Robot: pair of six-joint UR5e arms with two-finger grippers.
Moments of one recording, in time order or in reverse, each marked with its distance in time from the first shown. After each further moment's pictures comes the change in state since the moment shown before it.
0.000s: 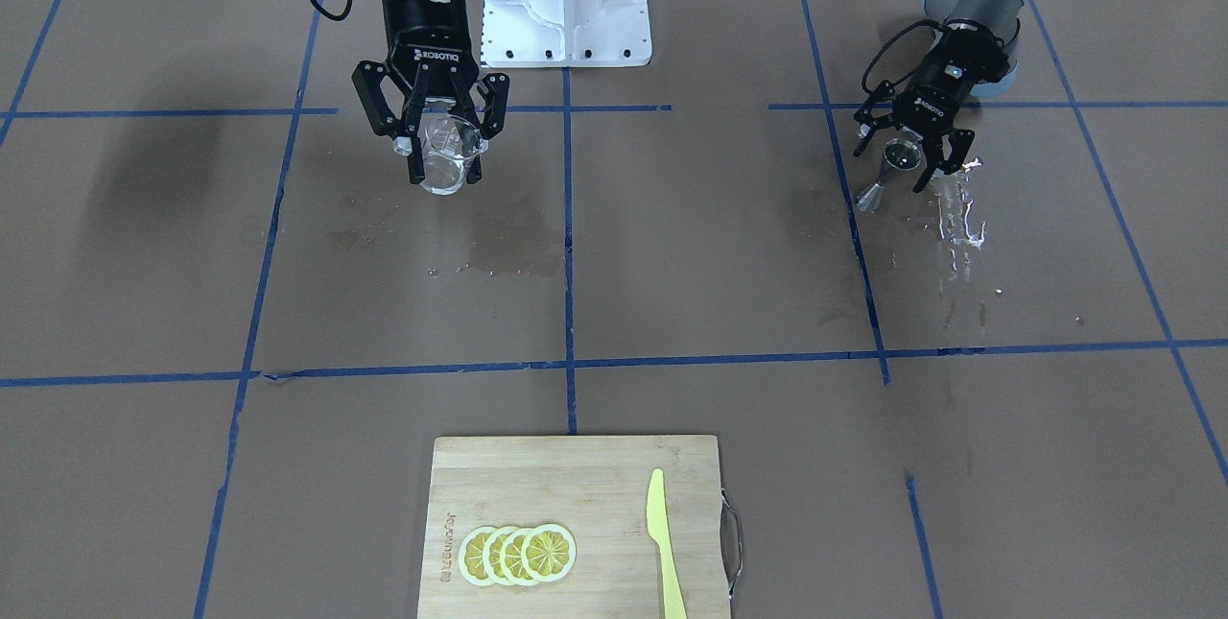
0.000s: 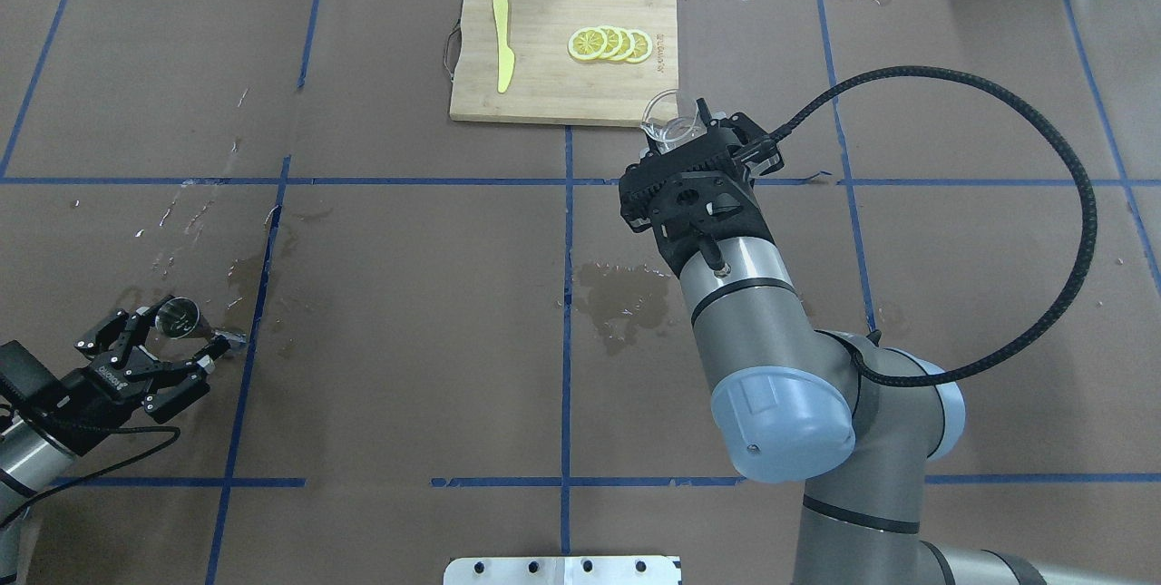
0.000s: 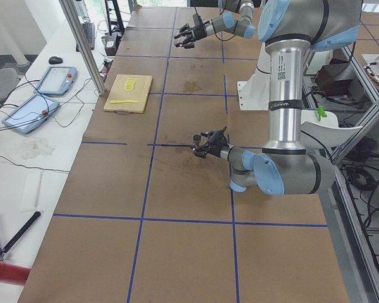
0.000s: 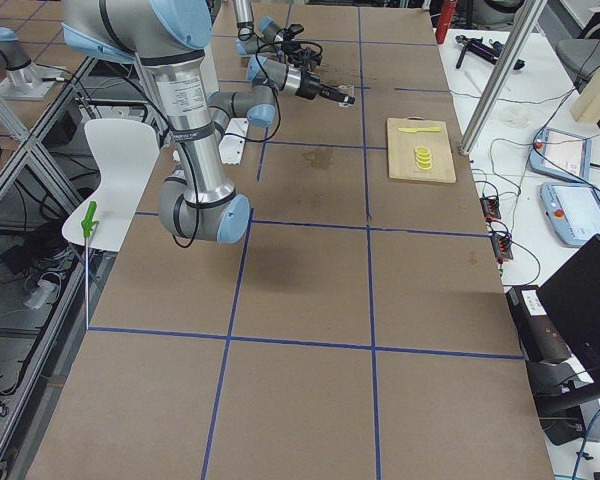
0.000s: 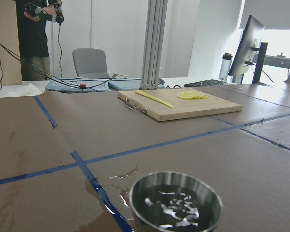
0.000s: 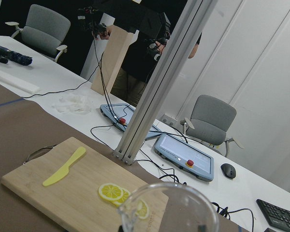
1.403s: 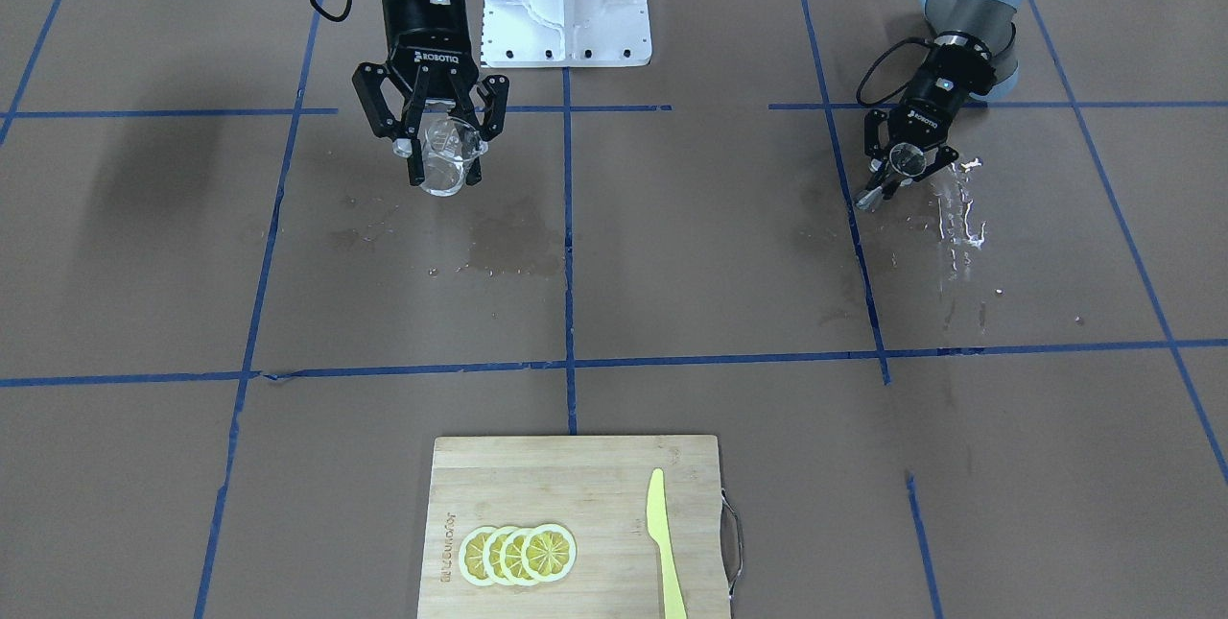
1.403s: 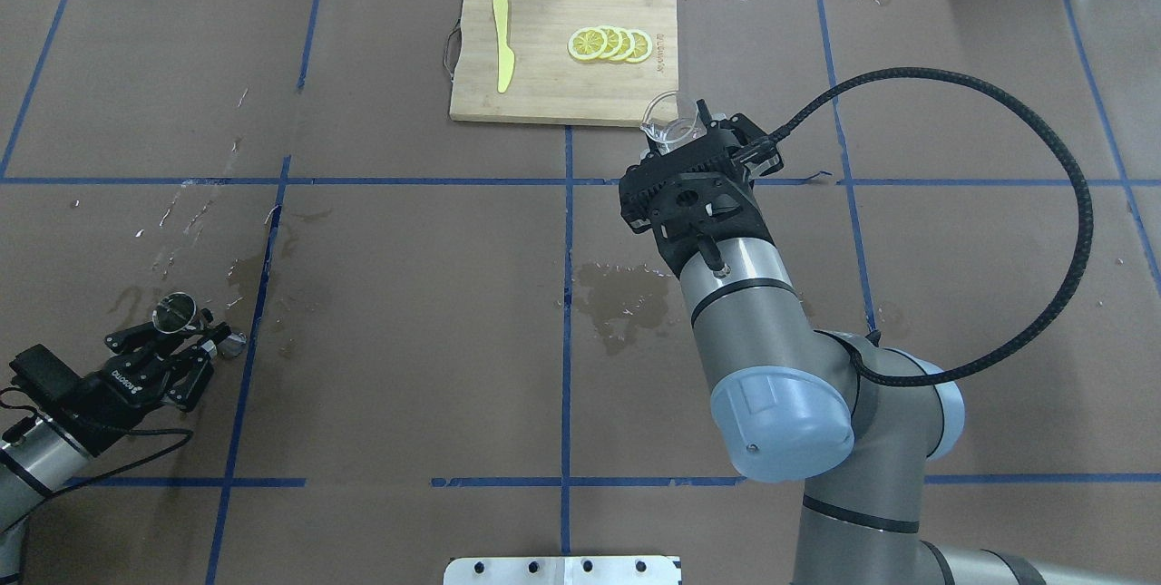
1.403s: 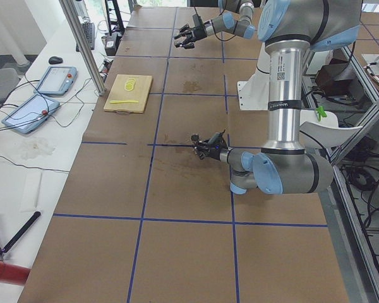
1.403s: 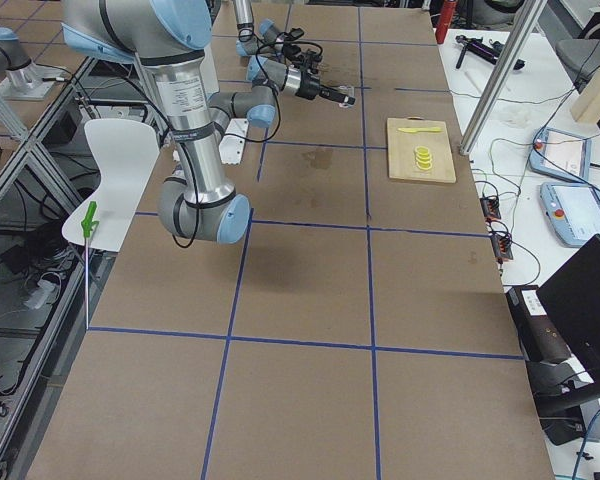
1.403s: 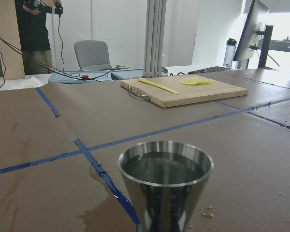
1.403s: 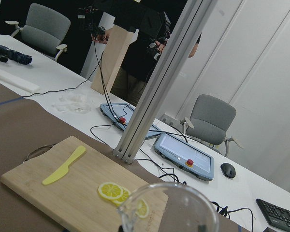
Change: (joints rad) left arm 0.003 -0.019 0.067 0.062 -0.019 -0.004; right arm 0.000 -0.001 -0.003 0.000 0.001 0.000
